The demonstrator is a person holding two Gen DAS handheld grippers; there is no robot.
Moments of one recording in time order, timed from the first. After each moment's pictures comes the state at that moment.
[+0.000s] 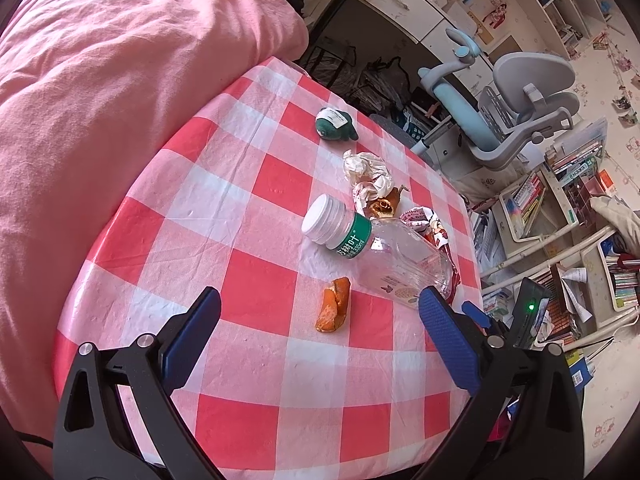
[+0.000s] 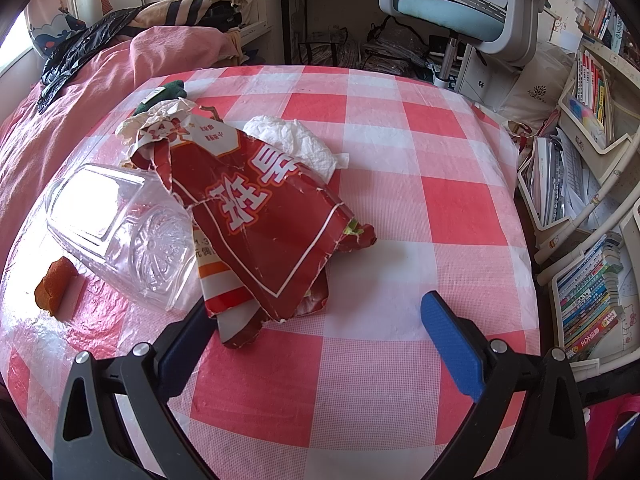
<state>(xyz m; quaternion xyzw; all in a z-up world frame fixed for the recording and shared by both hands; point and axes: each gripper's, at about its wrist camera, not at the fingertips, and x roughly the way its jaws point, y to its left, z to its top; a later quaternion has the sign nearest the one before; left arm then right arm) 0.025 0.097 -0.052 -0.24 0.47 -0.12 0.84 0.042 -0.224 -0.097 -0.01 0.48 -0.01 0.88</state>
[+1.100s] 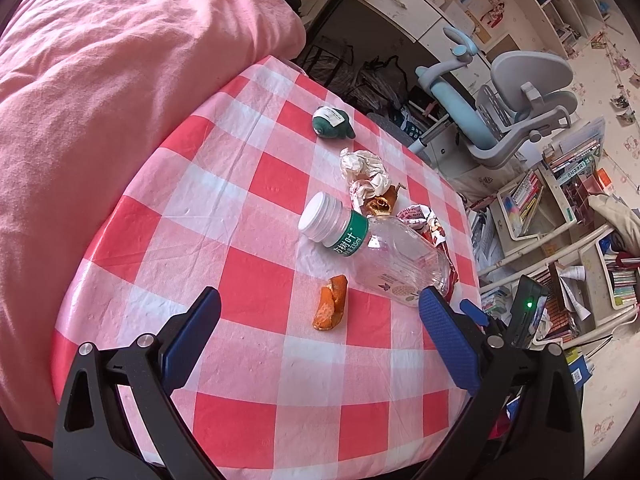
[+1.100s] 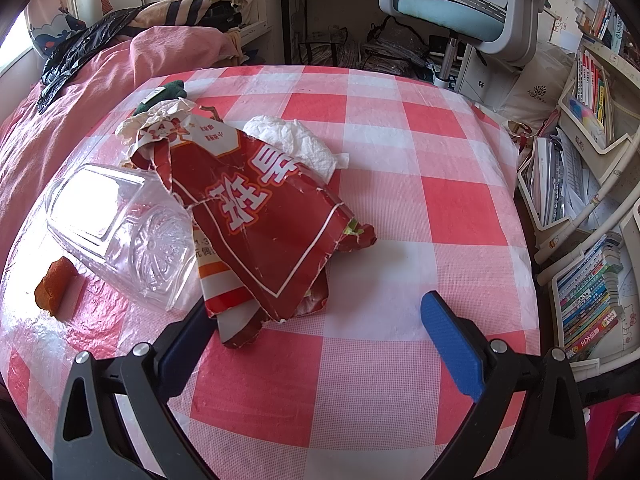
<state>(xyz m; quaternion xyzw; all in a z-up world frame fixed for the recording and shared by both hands) 0.025 0.095 -0.054 -0.23 0.47 -0.13 0.84 0.042 -0.224 -0.097 -0.01 0.48 -0.01 0.88</state>
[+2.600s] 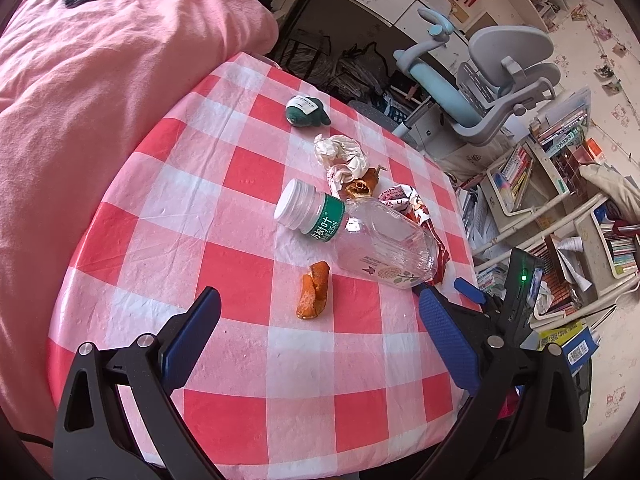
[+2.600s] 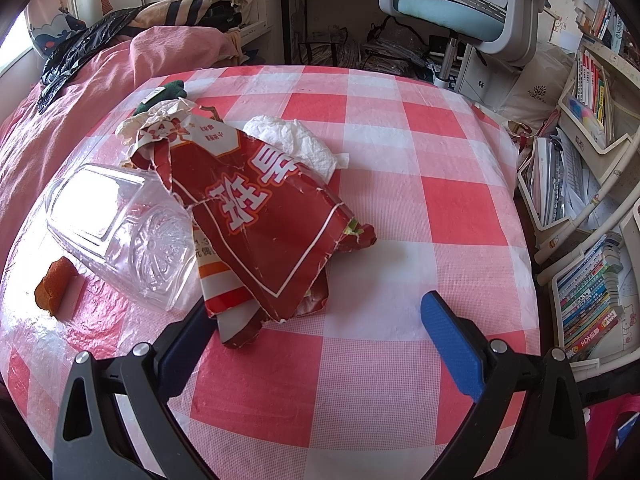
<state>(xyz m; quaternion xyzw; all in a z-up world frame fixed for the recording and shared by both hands) 0.022 0.080 -0.048 -0.20 0.47 -0.16 0.84 0.042 -0.224 -0.097 -0.01 0.48 -0.01 0.88</state>
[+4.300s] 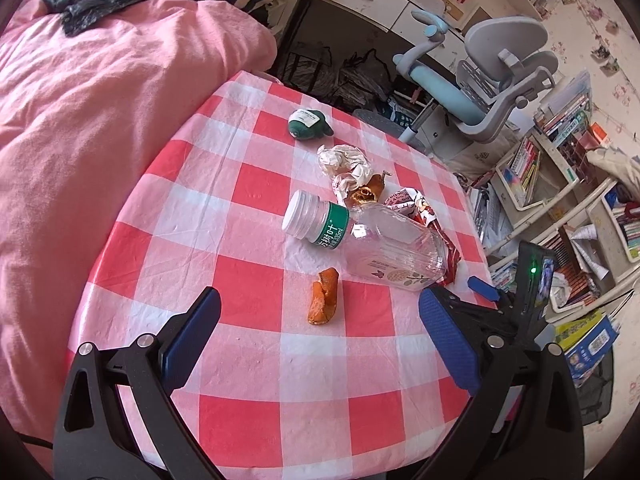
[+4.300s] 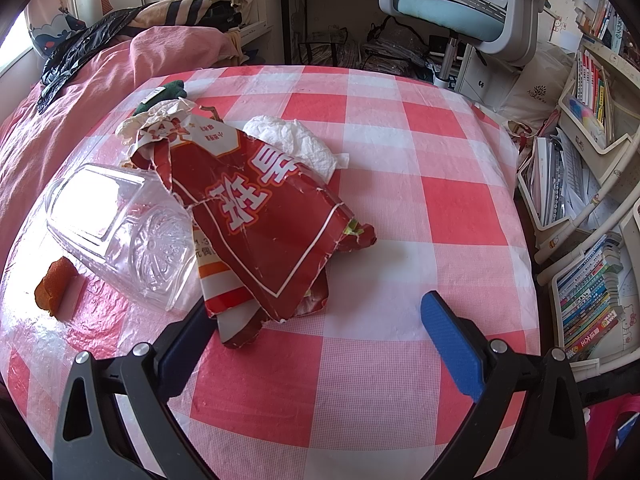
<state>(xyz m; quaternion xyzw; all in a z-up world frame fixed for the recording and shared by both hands) 0.012 0.070 -0.037 -0.15 0.45 -0.14 0.87 0.042 -0.224 -0.097 -0.01 0.48 -0.01 0.88</state>
